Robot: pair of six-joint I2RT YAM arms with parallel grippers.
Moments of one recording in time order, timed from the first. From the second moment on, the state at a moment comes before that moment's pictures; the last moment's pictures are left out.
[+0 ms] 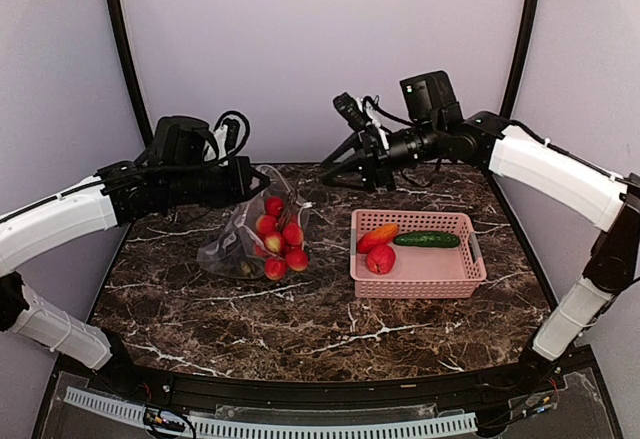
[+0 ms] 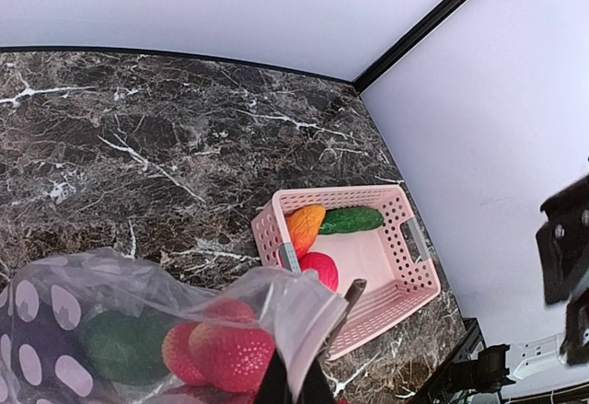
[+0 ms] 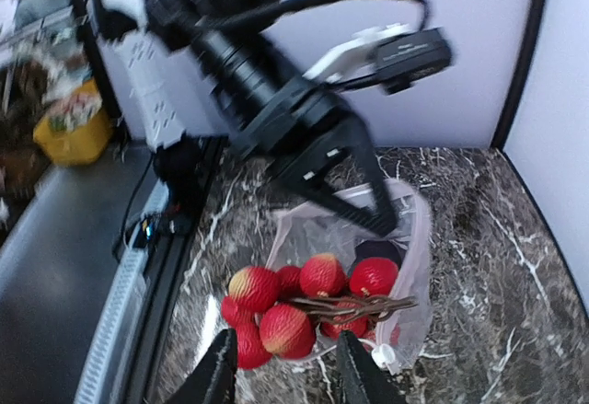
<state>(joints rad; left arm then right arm) -0.76 1.29 1.17 -0.33 0.01 -0.67 0.74 1.62 1.61 -0.43 -0.86 -0.27</state>
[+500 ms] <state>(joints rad) -0.76 1.28 1.15 -0.34 0.04 -0.68 1.04 1.64 1.42 -0.72 -0.59 -0.84</state>
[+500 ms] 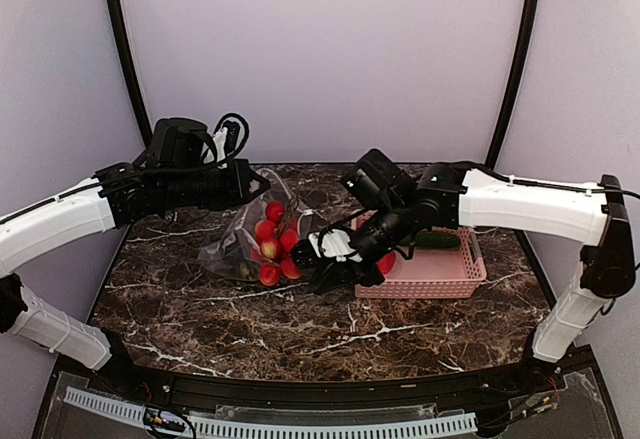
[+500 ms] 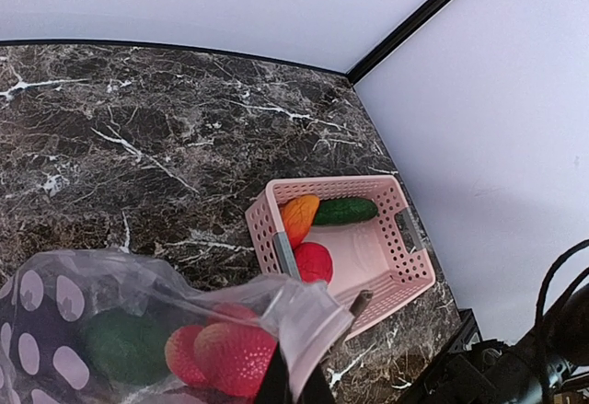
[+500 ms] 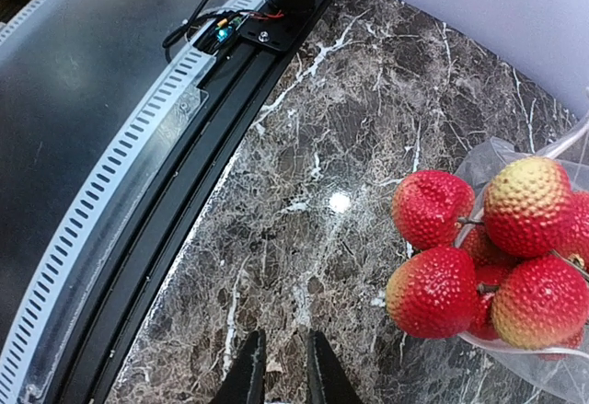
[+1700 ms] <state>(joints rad) -0.76 1.25 1.12 -0.36 0.12 -0.68 1.01 1.75 1.58 -0.53 -0.38 -0.64</state>
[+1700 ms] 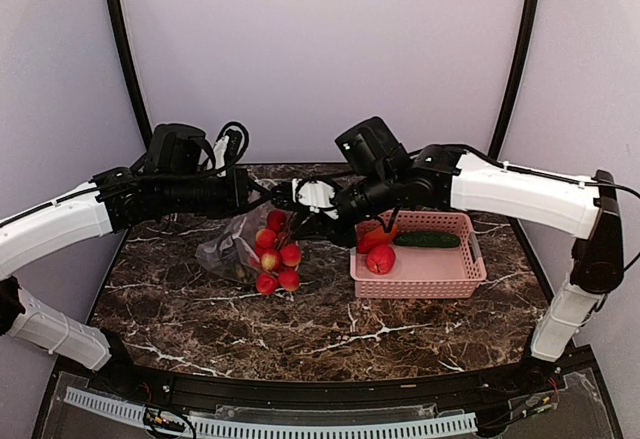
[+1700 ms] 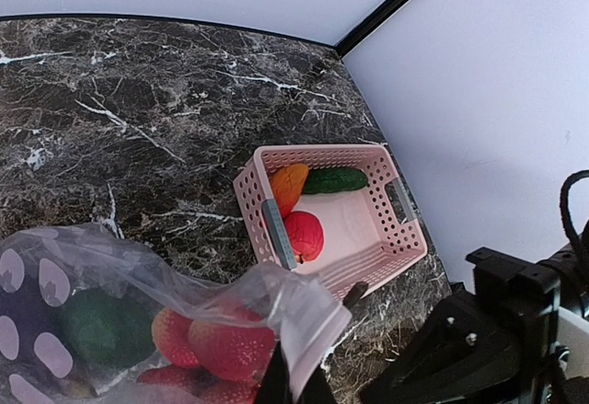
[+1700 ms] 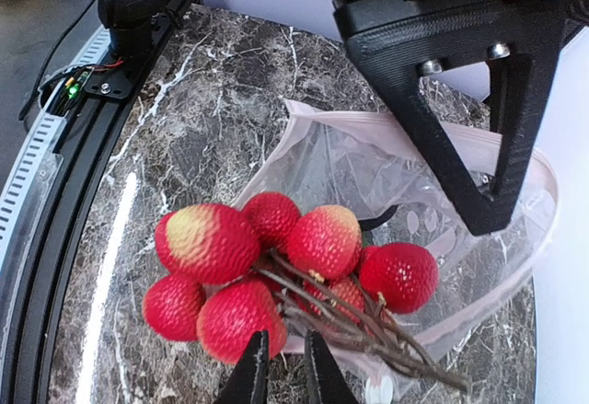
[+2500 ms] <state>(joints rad) -0.76 1.26 1.12 -0.36 0.12 -0.69 1.09 1.77 1.40 -0.54 -0.47 -0.81</state>
